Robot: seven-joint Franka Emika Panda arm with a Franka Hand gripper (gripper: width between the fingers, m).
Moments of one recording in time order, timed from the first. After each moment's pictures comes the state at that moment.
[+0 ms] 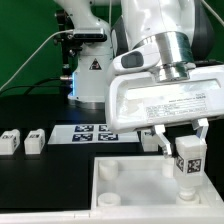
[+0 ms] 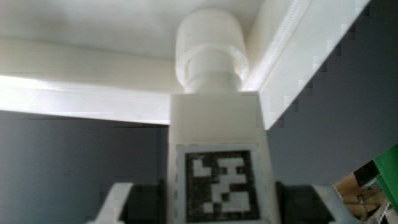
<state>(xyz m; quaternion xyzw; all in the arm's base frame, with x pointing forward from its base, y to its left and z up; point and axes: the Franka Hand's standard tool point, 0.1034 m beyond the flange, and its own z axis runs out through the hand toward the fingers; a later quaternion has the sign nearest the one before) 0.616 0.114 0.089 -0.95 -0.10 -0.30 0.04</state>
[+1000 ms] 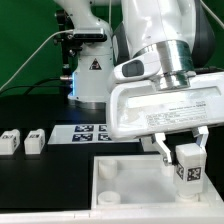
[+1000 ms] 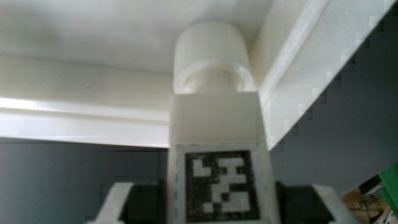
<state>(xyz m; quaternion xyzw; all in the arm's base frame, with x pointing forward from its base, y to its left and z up) 0.615 0.115 0.076 -0.95 -0.09 -0.29 0.04</state>
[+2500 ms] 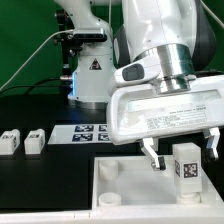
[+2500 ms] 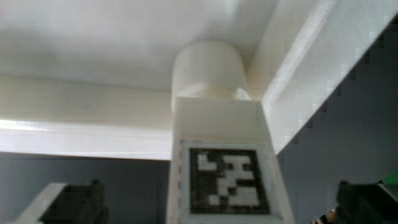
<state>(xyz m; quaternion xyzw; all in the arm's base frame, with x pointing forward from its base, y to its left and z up) 0.614 0.116 0.071 -0.95 -0.09 -0.29 0.04</state>
